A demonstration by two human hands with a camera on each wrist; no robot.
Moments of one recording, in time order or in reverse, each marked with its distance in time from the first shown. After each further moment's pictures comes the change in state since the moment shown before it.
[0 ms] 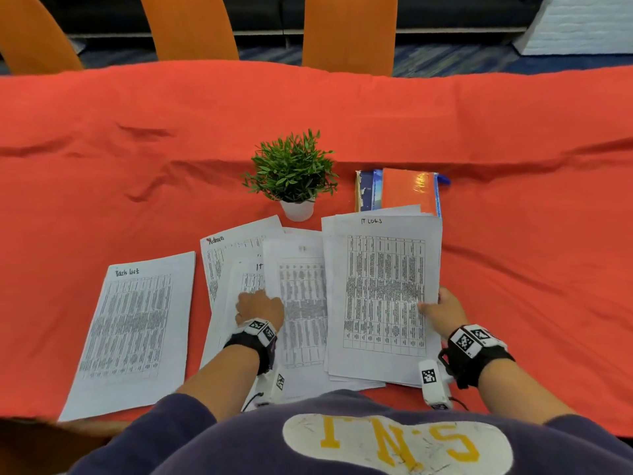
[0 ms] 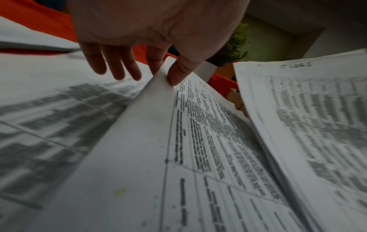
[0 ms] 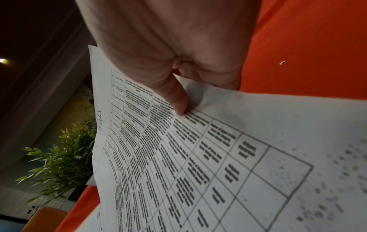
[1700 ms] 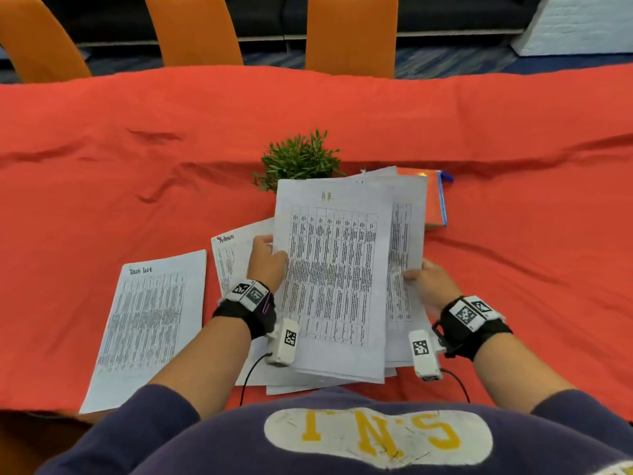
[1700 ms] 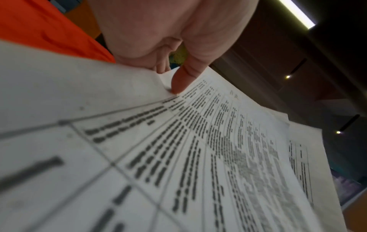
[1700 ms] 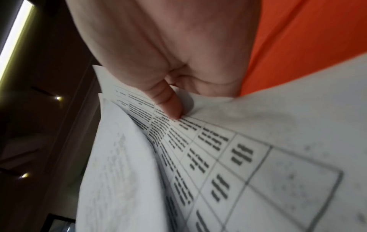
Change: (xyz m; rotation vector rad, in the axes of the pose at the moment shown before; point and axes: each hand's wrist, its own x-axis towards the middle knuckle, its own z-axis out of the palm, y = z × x) left_hand -0.028 0.040 -0.086 -0.768 -0.019 0.280; right_hand -0.033 -0.066 0.023 0.280 -0.214 -0.068
